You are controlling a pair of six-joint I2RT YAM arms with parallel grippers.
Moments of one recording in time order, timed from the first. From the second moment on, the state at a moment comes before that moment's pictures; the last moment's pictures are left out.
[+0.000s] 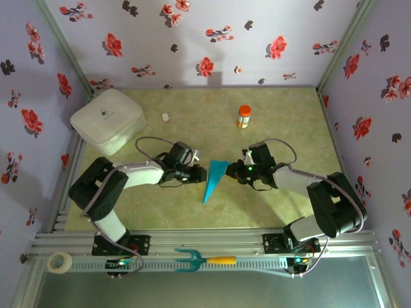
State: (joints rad) left arm -0.73 1.68 0.79 -0.02 0.43 -0.70; right arm 0.47 1.44 0.57 -0.02 -0.56 0.90
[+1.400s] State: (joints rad) left arm -0.75 1.74 0.78 -0.02 0.54 -0.71; right arm 0.56 1.60 0.56 0.07 -0.60 0.93
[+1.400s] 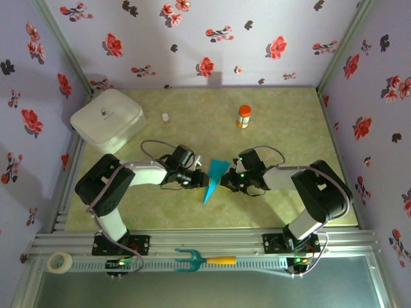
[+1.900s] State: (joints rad) left arm -0.75 1.76 0.78 0.01 0.60 -0.71; right arm 0.57 1.62 0.57 0.08 -0.61 0.93
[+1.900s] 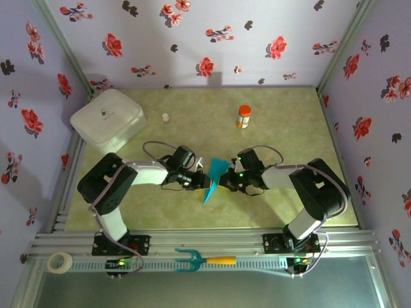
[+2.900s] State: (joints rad) left arm -0.90 1.62 0.96 -0.36 0.03 -0.65; right arm 0.58 1.46 0.59 -0.06 -0.44 0.92
